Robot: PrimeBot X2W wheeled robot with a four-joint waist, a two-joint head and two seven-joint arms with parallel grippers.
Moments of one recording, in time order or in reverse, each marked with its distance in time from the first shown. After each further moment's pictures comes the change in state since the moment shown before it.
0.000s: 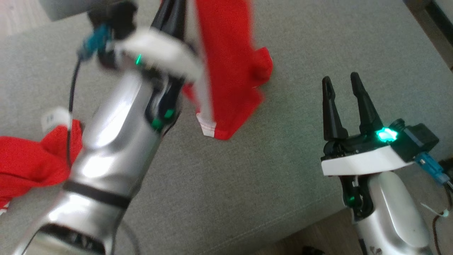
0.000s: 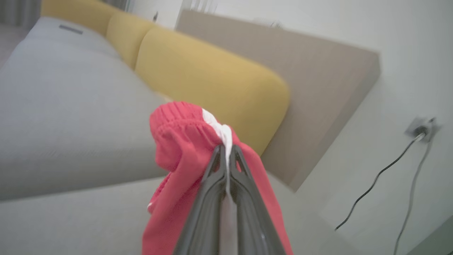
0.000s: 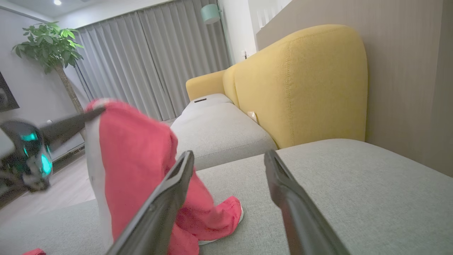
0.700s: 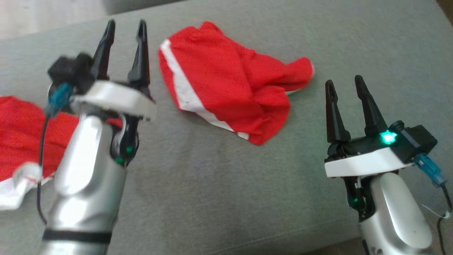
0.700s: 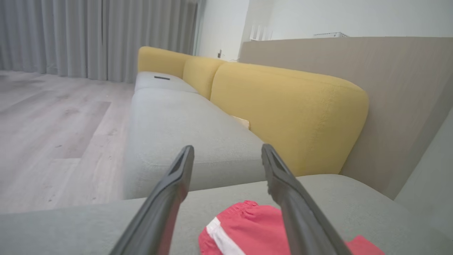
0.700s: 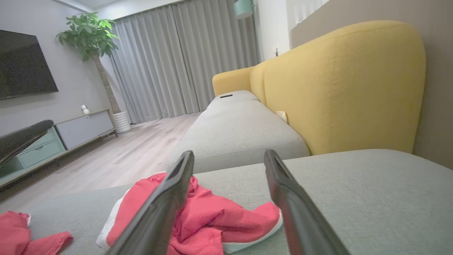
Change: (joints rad) left arm 0.234 0.022 0.305 -0.086 0.346 -0.098 -0.001; right arm 0.002 0.000 -0.033 0.028 -0.074 0.000 0.000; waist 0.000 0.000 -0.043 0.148
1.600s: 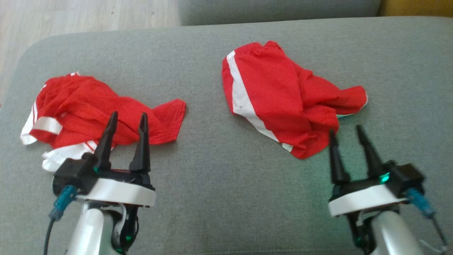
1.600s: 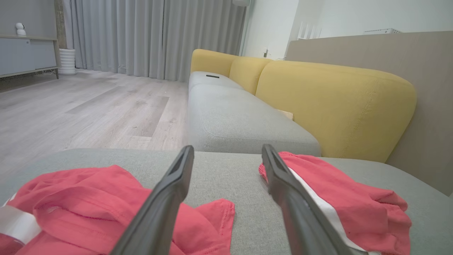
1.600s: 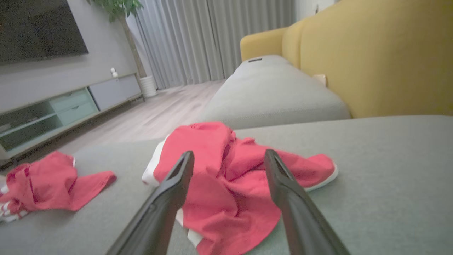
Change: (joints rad) left arm 0.518 -0.043 0.129 -0.365 0.142 -0.065 0.000; right arm 0.162 0.001 -0.057 0.057 -0.060 0.000 0.000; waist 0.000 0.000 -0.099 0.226
